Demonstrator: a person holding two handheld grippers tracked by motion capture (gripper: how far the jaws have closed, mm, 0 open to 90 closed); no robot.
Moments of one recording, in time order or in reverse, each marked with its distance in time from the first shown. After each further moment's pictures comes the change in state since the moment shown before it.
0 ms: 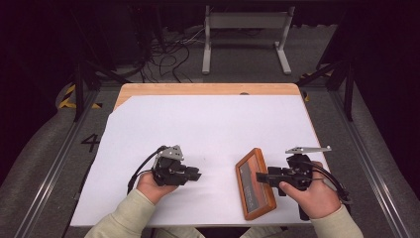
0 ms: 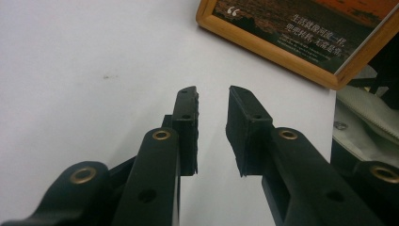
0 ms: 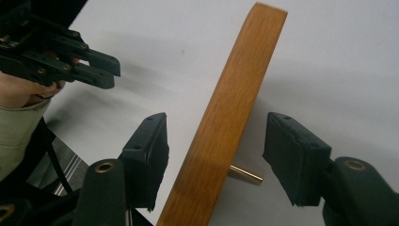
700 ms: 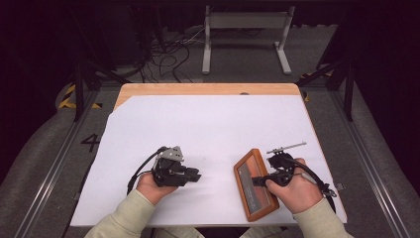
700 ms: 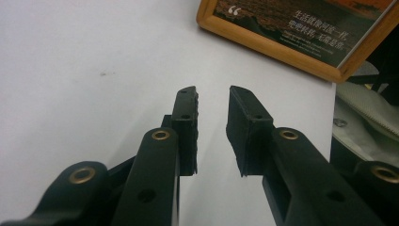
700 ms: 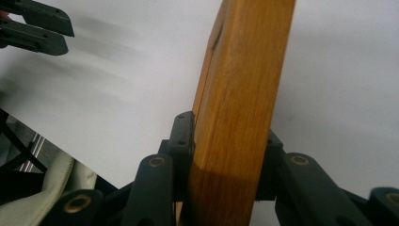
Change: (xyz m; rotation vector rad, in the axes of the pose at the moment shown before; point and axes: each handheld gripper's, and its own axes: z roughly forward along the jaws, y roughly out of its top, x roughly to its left) left arm -0.001 -0.001 0.001 0.009 0.000 0.009; right arm 0.017 0.010 0.026 0.213 -0.131 0.019
